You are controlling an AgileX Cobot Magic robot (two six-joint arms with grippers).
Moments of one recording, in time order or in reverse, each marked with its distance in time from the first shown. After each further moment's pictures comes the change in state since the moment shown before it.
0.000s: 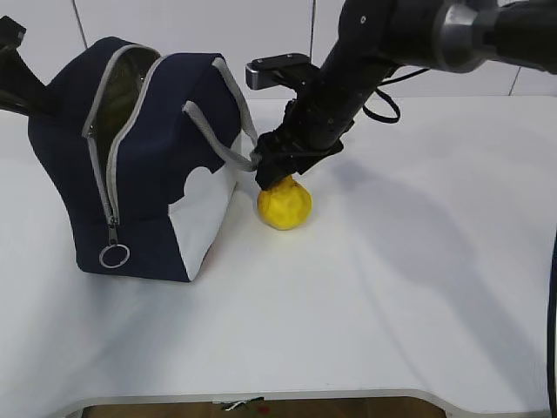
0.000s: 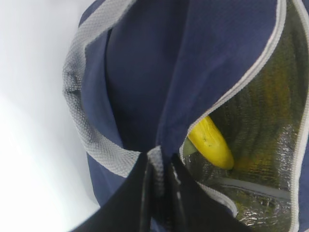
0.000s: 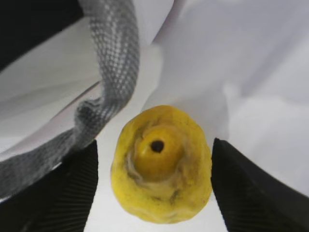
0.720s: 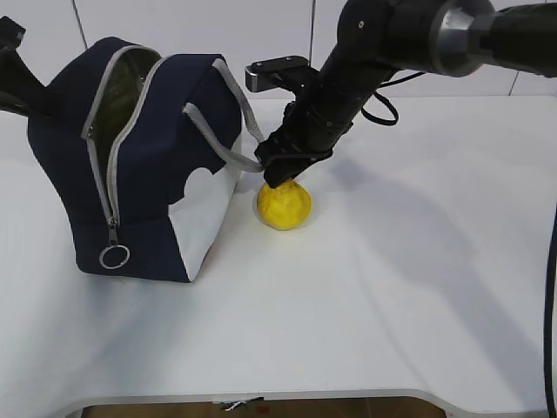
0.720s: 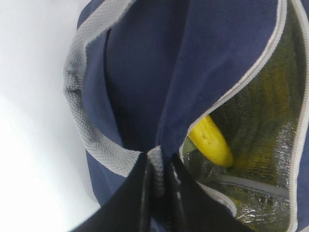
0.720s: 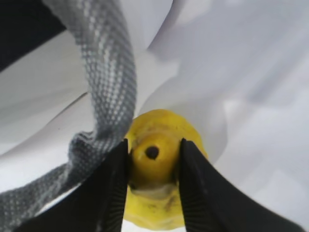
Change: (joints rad) left arm 0.000 -0.002 0.000 0.004 0.010 0.000; right arm 0.000 0.013 0.000 0.004 -0.016 -0.008
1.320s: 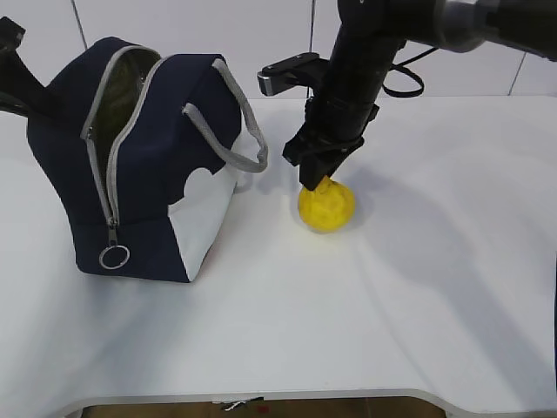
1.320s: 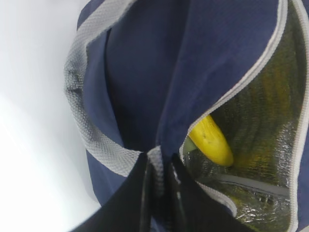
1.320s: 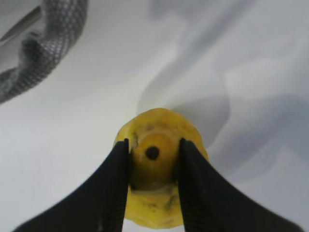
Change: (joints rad) left arm 0.000 0.000 0.000 0.002 0.002 0.000; right arm 0.000 0.000 -0.106 -0.200 0.269 0.056
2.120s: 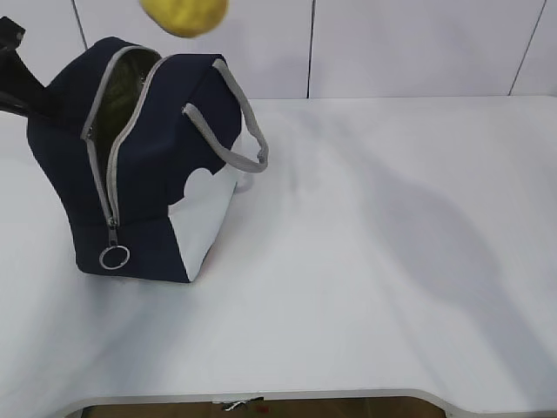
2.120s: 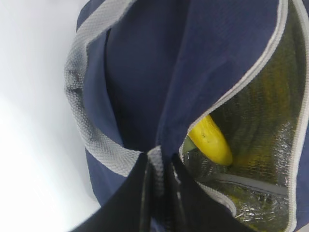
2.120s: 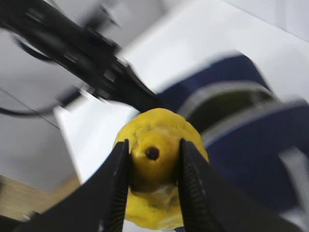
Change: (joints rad) left arm 0.000 0.000 0.000 0.000 0.002 0.000; right arm 0.000 -0.255 -0.206 0.575 -0.053 -0.067
